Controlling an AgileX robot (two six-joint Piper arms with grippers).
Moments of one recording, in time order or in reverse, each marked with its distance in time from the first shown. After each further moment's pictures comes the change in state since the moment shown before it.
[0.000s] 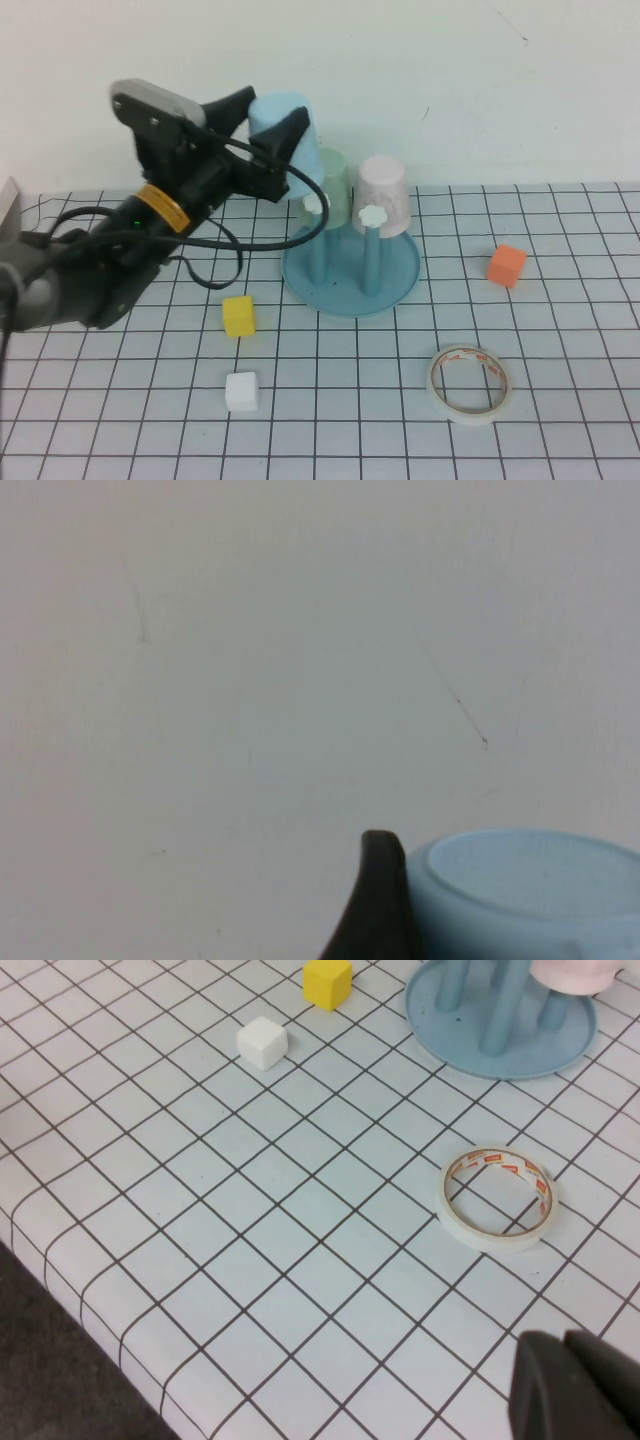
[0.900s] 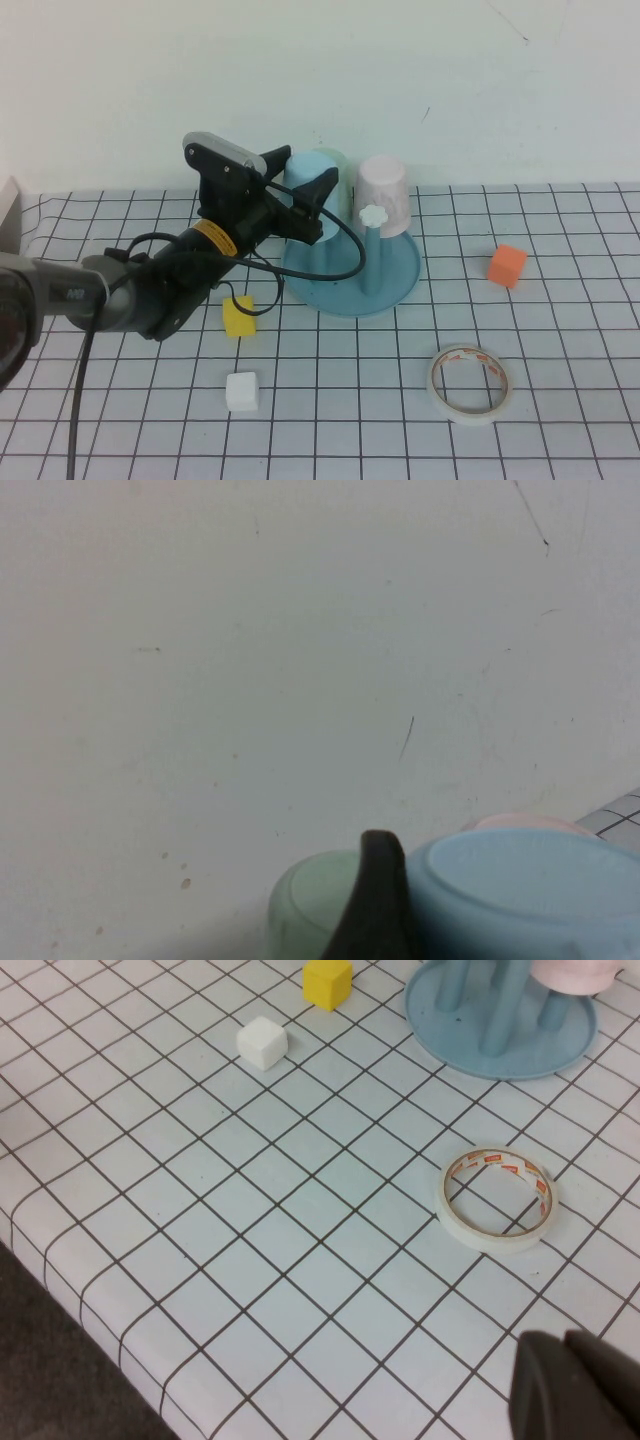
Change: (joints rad) right arm 0.000 0.000 0.000 0.000 0.000 0.000; left arm -0.042 0.268 -0.148 -0.042 0.050 0.121
